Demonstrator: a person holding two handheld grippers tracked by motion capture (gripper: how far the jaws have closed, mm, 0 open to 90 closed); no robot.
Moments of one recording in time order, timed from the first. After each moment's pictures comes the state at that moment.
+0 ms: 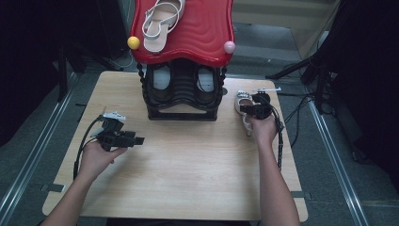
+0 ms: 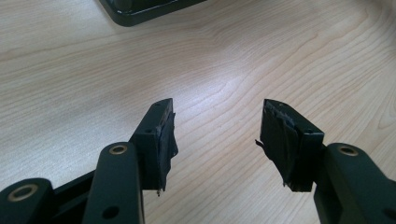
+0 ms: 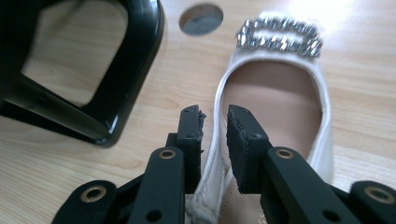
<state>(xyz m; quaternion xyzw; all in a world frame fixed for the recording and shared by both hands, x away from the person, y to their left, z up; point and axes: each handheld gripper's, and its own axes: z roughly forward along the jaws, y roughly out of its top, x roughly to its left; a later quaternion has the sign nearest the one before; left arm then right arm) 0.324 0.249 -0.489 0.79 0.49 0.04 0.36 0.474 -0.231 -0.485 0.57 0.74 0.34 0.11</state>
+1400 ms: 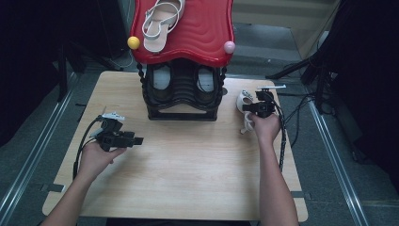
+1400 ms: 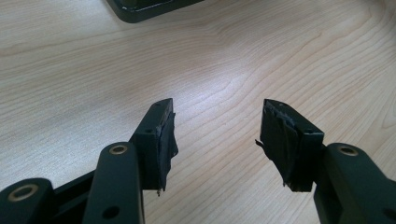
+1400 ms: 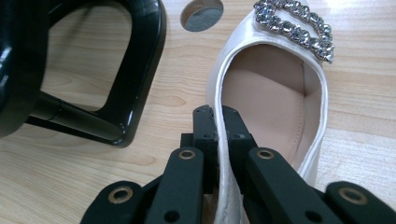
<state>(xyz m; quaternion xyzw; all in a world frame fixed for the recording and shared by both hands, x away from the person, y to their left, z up) 0.326 0.252 -0.491 0.79 0.49 0.04 0.36 0.477 -0.243 -0.474 0.59 0.72 0.35 0.07</state>
